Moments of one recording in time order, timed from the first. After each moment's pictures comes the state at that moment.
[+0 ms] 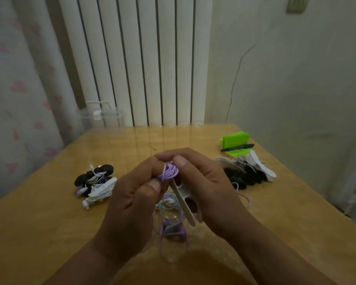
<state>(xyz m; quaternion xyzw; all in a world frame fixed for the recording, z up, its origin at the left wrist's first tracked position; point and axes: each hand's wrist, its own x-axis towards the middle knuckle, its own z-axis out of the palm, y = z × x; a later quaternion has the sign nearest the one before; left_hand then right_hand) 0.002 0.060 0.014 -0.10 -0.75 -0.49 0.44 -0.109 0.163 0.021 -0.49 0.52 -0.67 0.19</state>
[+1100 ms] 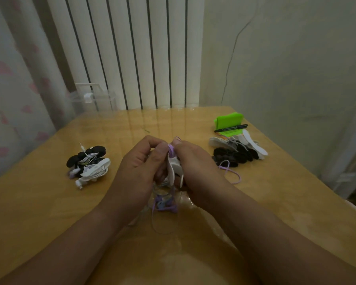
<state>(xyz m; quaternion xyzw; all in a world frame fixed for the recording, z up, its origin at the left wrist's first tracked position) -0.023 0.047 -0.013 0.06 -0.71 -0.60 0.35 -0.115 0.138 -0.003 -0.33 0.68 -0.63 0.20</state>
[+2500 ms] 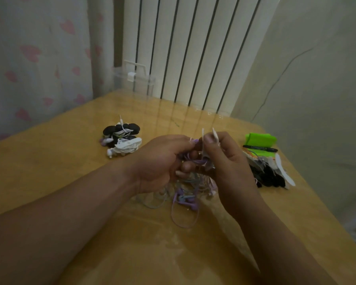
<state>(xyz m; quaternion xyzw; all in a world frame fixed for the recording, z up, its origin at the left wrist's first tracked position) -0.013 0.021 0.001 0.09 -0.57 -0.80 0.17 -0.118 0.143 0.001 -0.43 0.60 -0.65 0.19</state>
